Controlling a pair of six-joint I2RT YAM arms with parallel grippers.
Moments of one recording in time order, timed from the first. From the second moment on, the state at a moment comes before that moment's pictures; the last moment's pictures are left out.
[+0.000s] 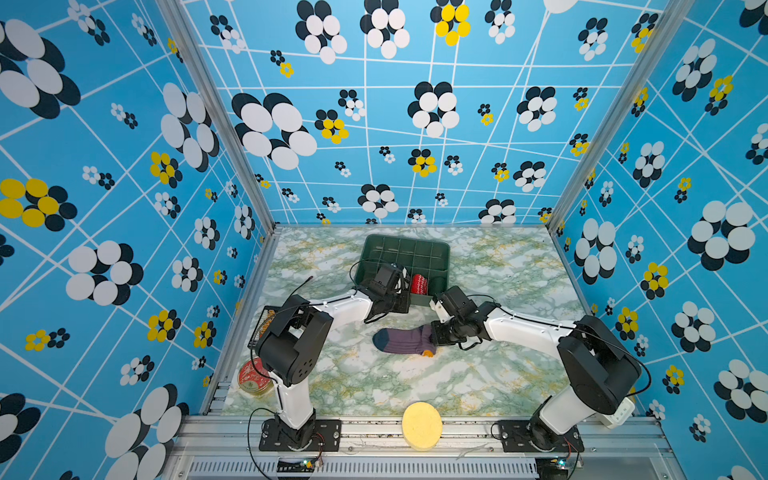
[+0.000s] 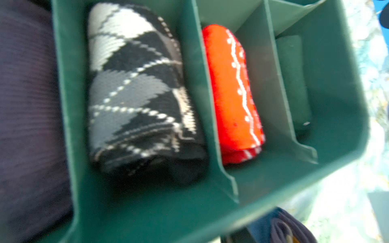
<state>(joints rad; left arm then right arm) -0.60 1.80 1.05 -0.10 0.19 -0.42 0.69 1.62 0.89 -0.40 -0.23 0.49</state>
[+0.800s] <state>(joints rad) -0.84 1.55 0.77 0.03 0.23 -0.62 0.69 1.62 0.90 -0.42 -0.22 0.49</state>
